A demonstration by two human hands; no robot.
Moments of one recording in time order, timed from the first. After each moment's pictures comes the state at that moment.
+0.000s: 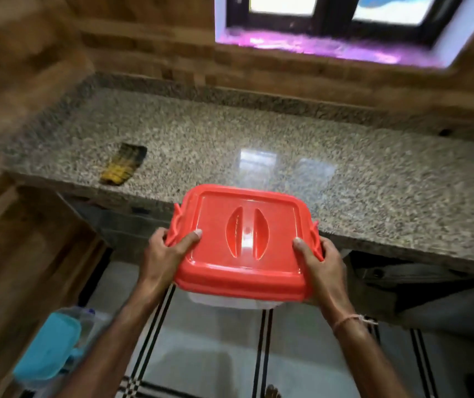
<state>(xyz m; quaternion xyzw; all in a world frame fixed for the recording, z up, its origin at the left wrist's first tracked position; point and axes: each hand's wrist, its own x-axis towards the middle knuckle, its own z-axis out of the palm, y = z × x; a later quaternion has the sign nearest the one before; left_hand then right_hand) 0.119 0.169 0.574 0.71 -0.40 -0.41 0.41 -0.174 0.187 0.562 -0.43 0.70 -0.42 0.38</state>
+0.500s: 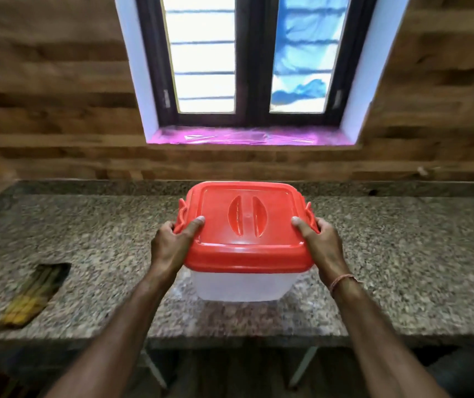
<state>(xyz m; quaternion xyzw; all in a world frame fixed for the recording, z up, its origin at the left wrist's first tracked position) -0.023 -0.080 0.672 0.63 -0.50 -0.38 0.45 -0.308 -0.028 0.667 -0.39 0.71 -0.53 0.27</state>
